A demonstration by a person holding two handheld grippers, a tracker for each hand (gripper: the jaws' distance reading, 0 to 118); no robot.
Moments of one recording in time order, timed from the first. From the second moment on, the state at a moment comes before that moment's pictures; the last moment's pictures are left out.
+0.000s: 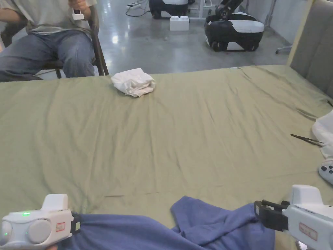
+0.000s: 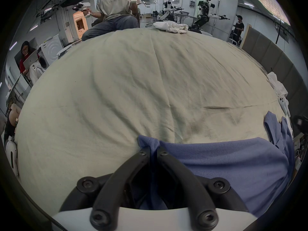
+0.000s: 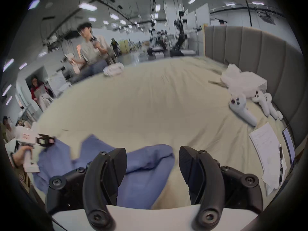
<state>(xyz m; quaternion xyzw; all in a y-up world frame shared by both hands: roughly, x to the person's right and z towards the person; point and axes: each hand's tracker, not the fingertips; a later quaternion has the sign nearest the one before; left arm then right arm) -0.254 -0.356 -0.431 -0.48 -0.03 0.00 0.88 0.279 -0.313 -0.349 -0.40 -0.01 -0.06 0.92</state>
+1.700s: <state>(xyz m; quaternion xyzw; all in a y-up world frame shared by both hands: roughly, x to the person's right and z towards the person) -0.346 0.078 -0.339 -0.01 0.00 0.08 1.00 0.217 0.080 -0.386 -0.04 -0.01 -0.01 1.00</state>
